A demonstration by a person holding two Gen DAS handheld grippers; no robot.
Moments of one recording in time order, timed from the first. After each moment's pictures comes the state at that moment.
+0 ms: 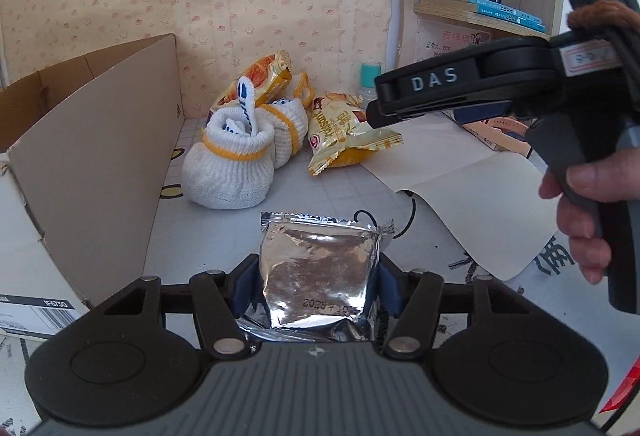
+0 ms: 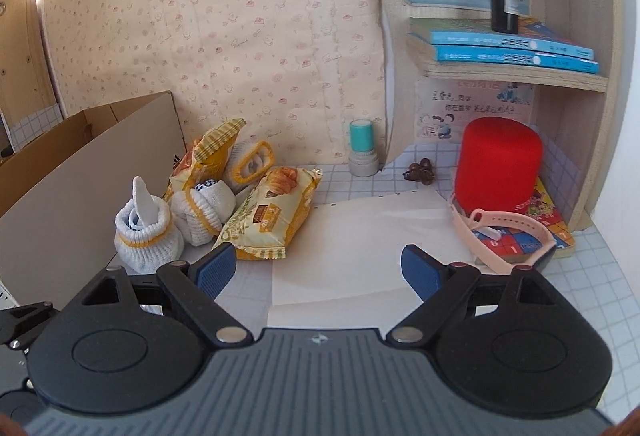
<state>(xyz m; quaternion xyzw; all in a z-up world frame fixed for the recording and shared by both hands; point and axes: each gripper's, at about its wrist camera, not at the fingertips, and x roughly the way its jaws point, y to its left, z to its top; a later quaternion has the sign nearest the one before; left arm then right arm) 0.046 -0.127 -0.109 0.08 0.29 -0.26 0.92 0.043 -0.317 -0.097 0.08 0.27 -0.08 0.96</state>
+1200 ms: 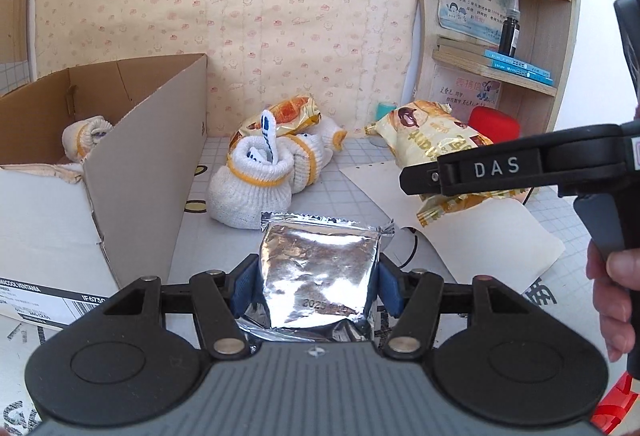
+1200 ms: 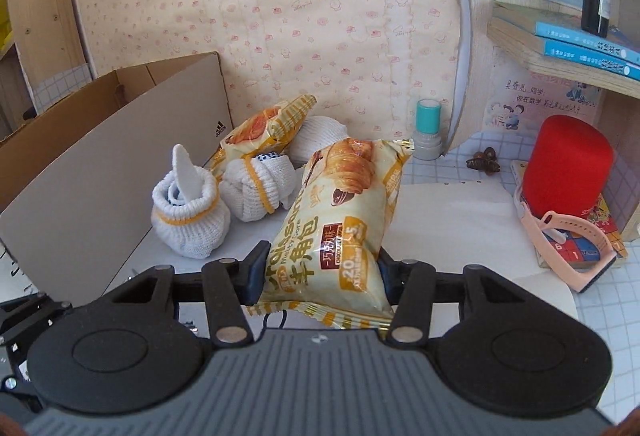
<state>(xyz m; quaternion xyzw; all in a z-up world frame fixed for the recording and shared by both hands) 0.033 -0.106 -0.093 0.03 0.27 -0.25 0.93 0.056 -0.285 -0.094 0.06 0.32 -0.02 0.95</state>
